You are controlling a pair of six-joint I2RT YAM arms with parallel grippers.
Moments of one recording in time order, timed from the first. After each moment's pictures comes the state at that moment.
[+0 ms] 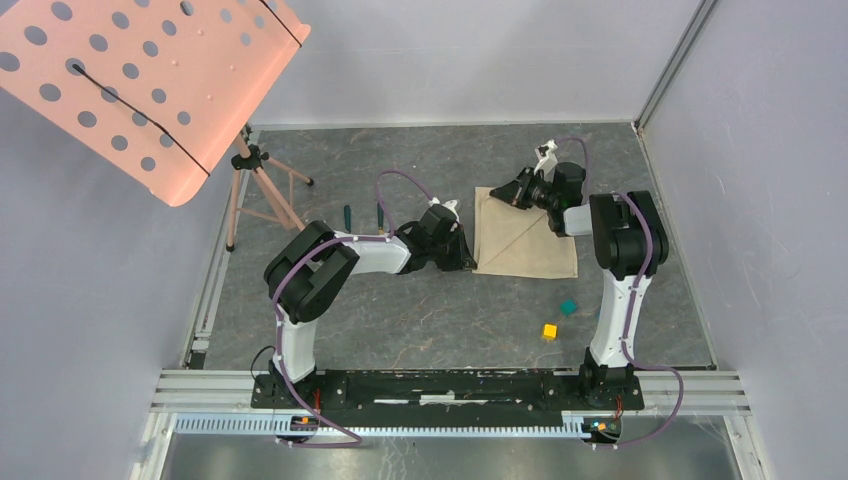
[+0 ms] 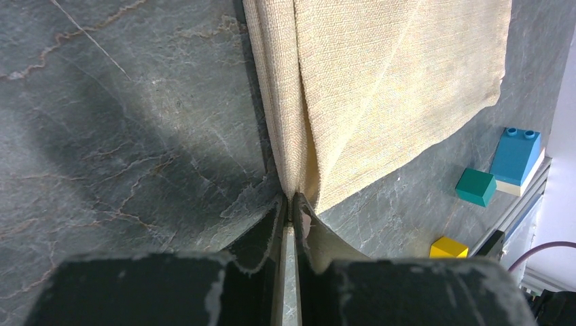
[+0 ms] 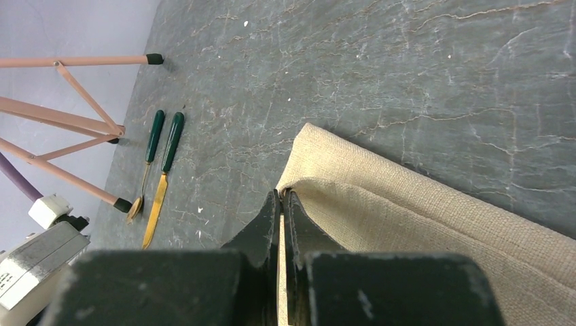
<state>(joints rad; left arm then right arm) -0.79 1.96 1.08 0.13 0.19 -0.78 0.08 2.13 1.05 0.74 -0.73 0.59</state>
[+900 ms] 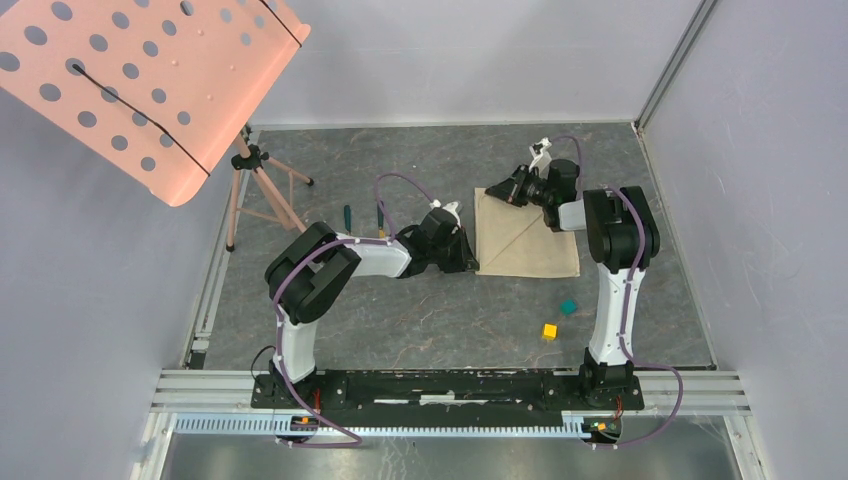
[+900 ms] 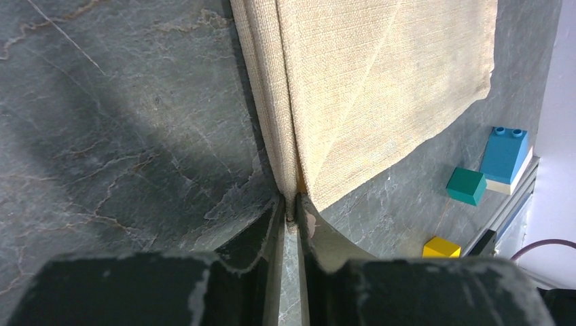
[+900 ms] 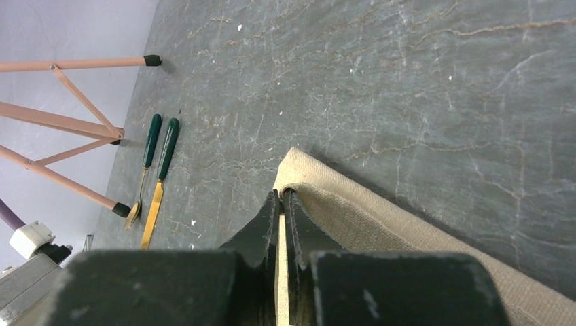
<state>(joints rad) -0.80 1.96 1.05 0.19 0.18 -0.80 0.09 2.21 1.14 0.72 -0.74 0.61</state>
